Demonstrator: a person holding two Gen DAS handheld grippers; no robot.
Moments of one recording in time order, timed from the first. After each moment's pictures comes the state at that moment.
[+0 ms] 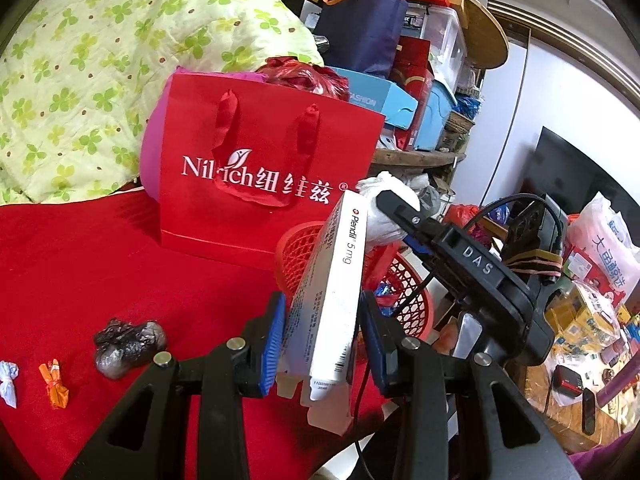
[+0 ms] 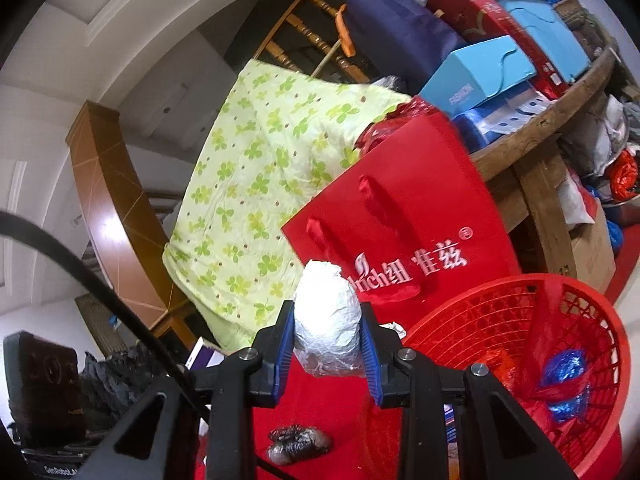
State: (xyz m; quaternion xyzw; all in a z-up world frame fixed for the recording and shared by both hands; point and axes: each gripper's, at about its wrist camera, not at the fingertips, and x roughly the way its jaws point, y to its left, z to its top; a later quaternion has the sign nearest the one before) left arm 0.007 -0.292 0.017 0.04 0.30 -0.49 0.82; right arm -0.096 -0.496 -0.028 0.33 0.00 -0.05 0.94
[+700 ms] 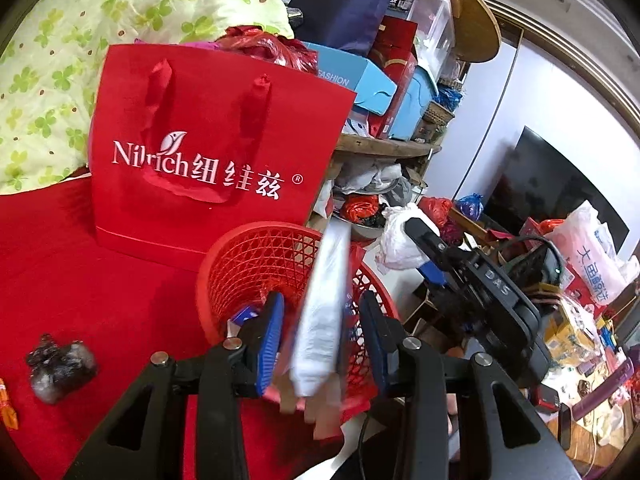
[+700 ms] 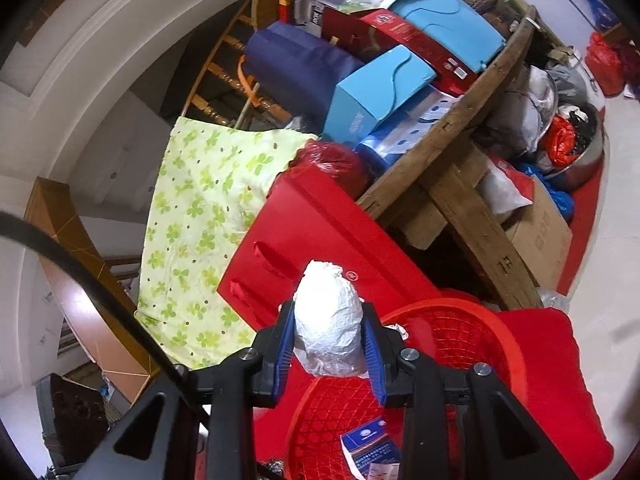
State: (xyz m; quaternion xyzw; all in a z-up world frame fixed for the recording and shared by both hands) left arm 0.023 -0.377 0.003 0.02 0.34 -0.53 0.78; right arm -0.142 -0.572 -0.055 0.42 -0.02 -0.13 0.90
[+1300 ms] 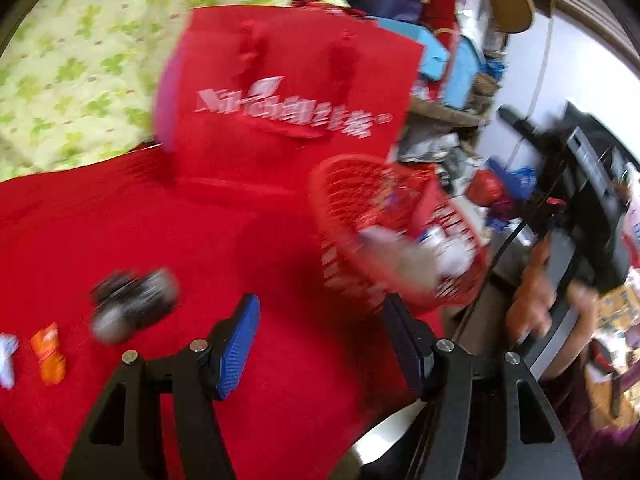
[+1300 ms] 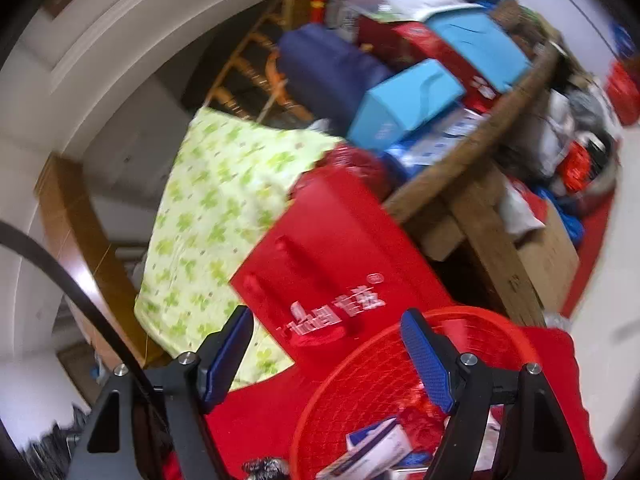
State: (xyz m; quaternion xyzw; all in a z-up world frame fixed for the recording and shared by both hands) left arm 0.023 -0.276 -0.052 0.08 0.35 -0.43 0.83; right arm -0.131 -0.531 -0.033 0.34 -0.03 -0.11 0.93
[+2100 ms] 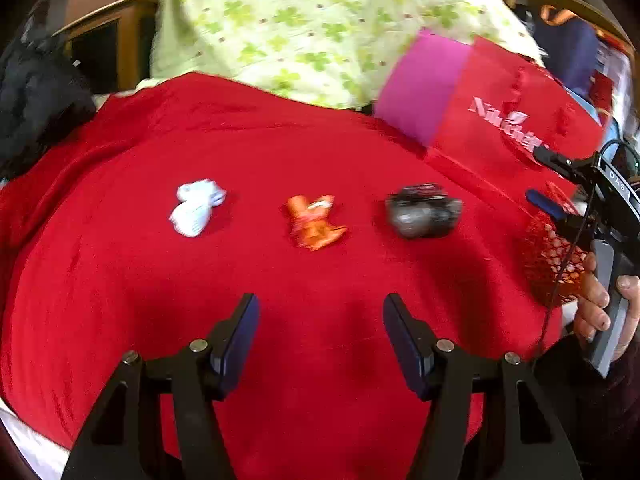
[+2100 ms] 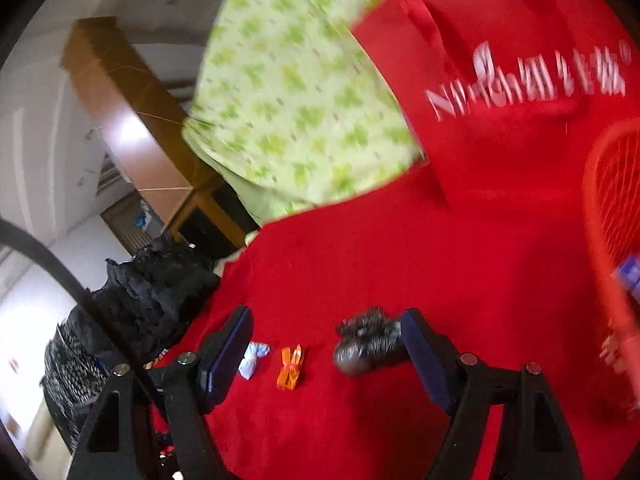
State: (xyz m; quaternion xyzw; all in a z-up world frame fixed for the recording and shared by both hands) left arm 0.061 -0.018 -0.107 -0.02 0.39 -0.19 0.90; right arm 0.064 -0.359 -0.091 0.34 0.25 0.10 0.90
